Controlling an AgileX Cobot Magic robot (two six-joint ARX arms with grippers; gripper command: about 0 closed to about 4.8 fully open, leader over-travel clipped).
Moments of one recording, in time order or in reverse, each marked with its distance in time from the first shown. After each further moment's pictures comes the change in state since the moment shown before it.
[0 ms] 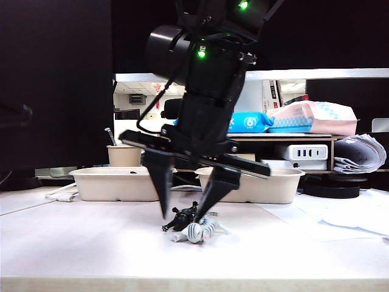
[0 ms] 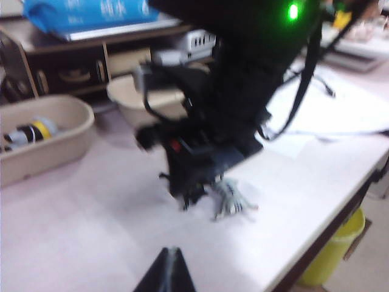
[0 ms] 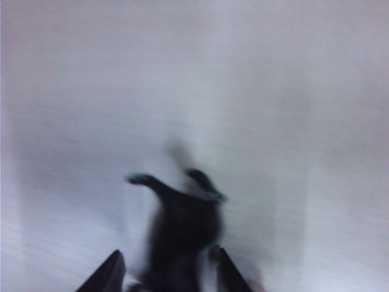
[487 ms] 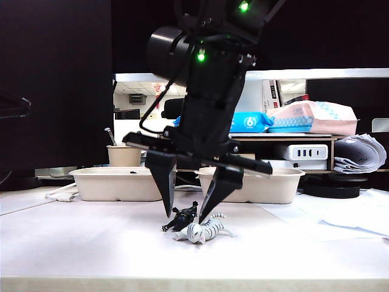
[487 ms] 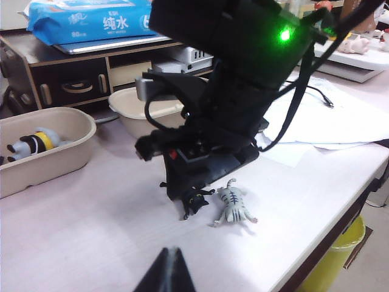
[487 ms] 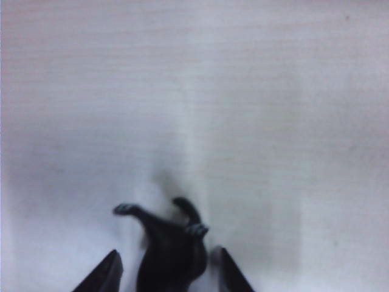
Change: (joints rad) left arm 0.000 -0.024 0.000 -0.001 0.000 0.000; right arm -0.002 0.008 0.000 0.021 0.050 0.000
